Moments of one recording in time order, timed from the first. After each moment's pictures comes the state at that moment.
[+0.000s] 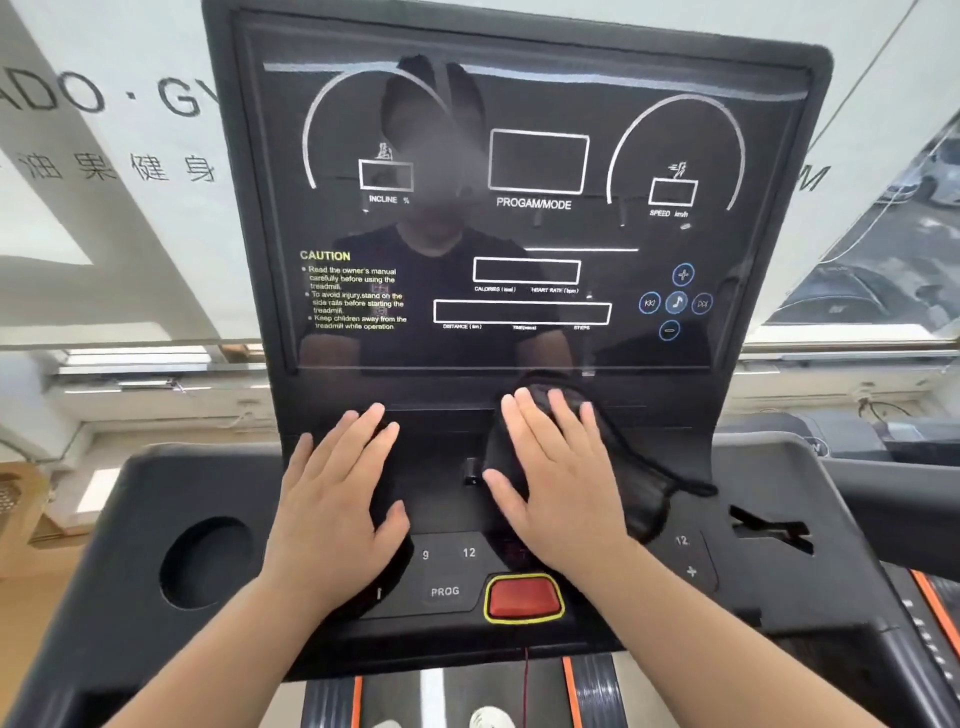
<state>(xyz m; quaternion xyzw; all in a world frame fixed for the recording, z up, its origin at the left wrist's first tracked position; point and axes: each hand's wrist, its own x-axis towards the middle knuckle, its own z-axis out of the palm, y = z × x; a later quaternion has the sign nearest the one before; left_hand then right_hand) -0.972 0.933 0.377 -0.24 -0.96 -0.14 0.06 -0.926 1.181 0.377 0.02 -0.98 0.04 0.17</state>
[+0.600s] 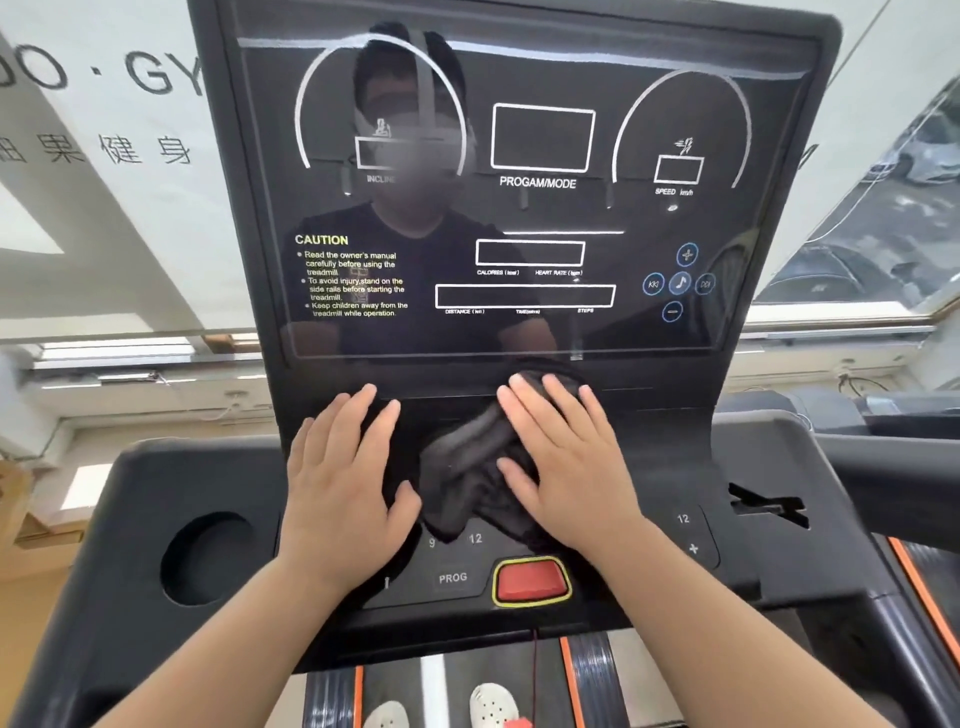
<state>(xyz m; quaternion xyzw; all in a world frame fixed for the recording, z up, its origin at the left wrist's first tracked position) -0.977 0.940 0.377 -0.23 -0.95 -0.18 0.13 -0.926 1.190 0.371 0.05 -0.99 0.02 0.16</state>
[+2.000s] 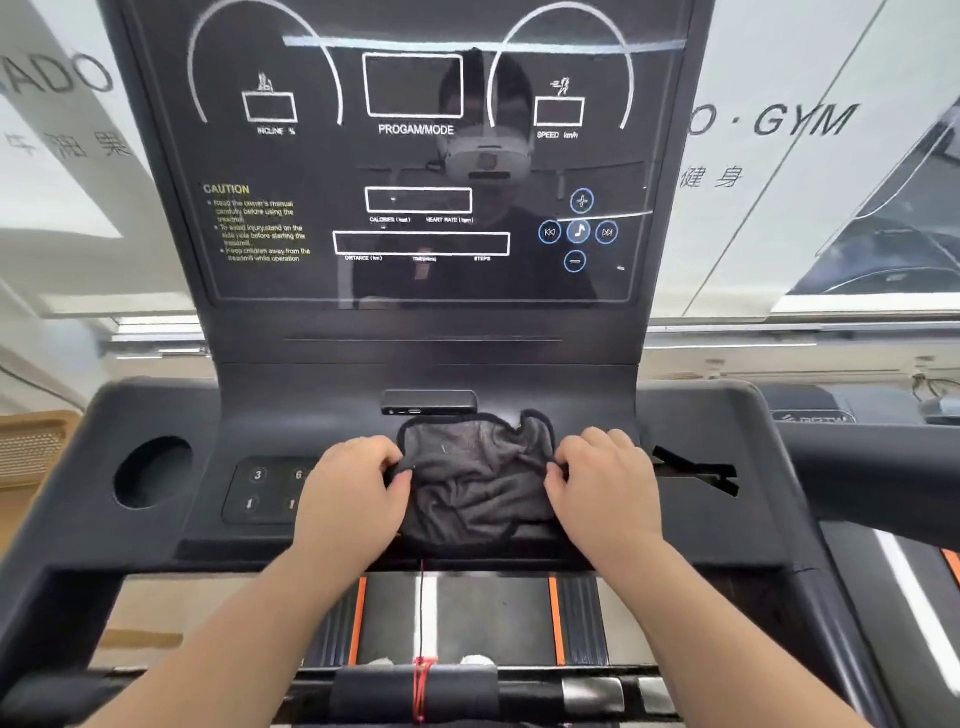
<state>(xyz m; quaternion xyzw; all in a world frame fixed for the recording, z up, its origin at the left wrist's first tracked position) -0.889 1.043 0.374 -0.07 -0.97 -0.22 0.02 -0.839 1.287 0.359 -0.10 -0.99 0.07 0.07</state>
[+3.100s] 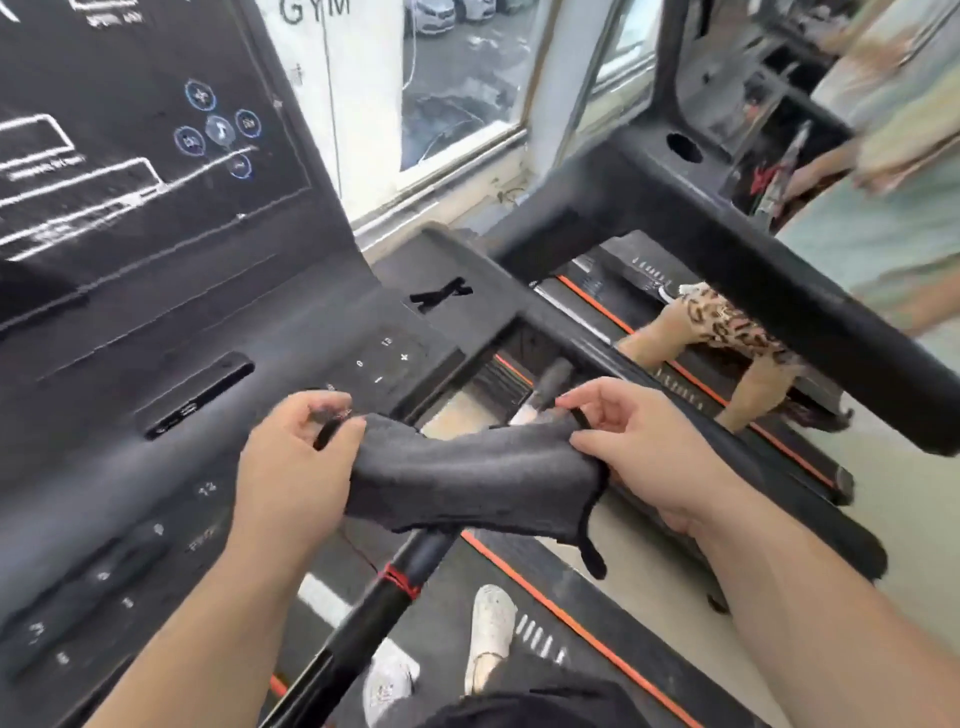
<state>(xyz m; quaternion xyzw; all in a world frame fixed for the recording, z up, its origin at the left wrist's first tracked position) -0.862 1.057 0.400 -0.24 -0.77 -0.52 -0.28 -0.611 1.198 0.447 -0.50 -0.69 0.49 0.18</state>
